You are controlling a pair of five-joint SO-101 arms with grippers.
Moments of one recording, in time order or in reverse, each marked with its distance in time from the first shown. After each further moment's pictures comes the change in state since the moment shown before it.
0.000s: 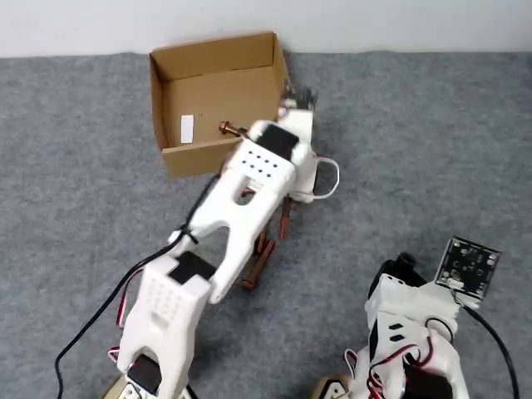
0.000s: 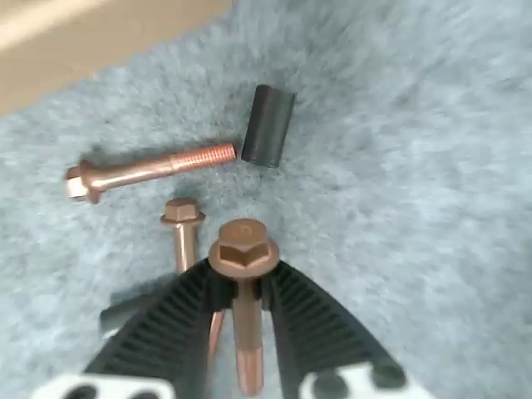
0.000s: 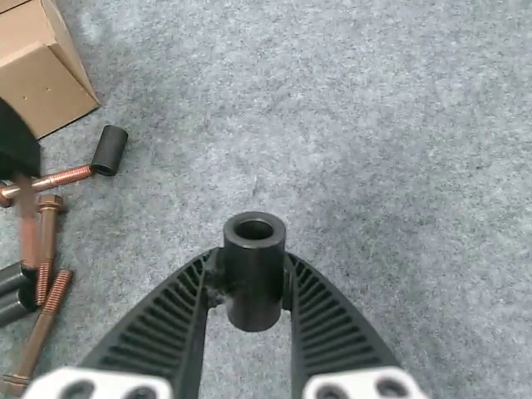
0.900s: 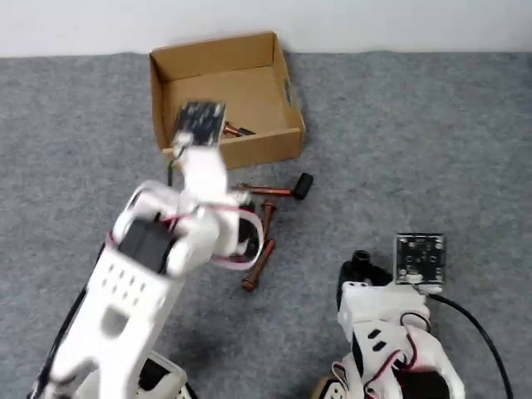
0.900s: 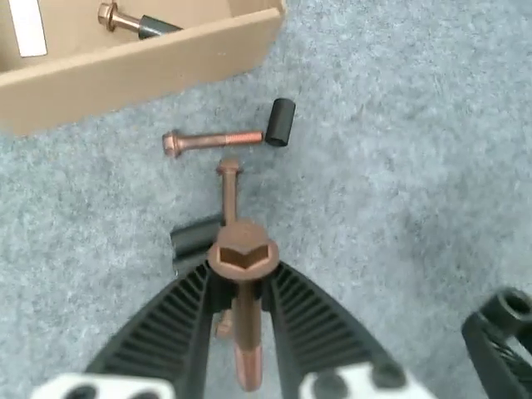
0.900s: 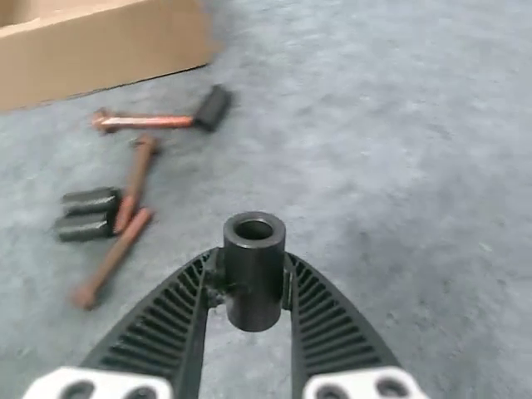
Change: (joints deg) left arm -3.4 -72.0 63.0 -14.2 -0.7; right arm -19.8 -0.2 0.0 0.0 2.4
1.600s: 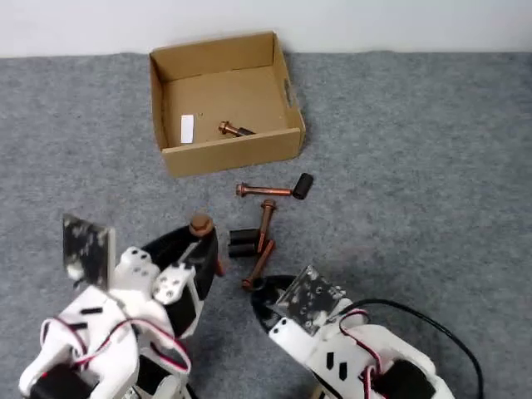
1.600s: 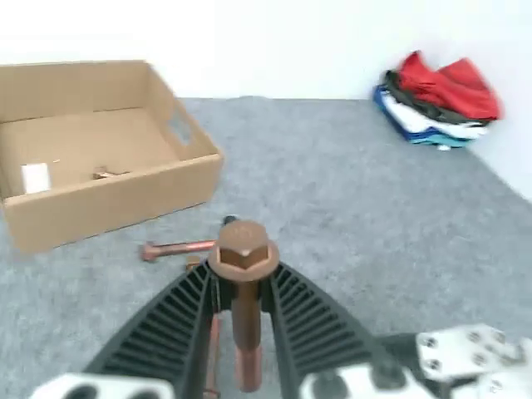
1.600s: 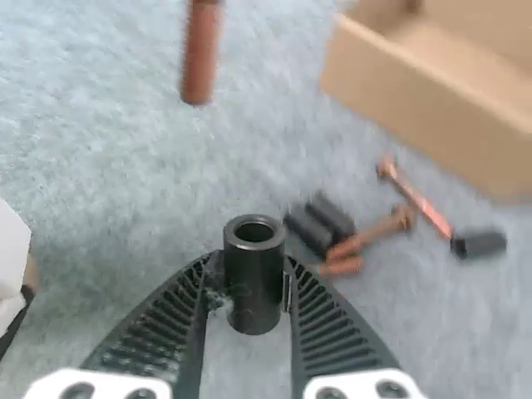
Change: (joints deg) left arm 2.5 -48.0 18.8 -2.5 -3.5; right arm -40.4 0.4 5.6 -15.1 16.4
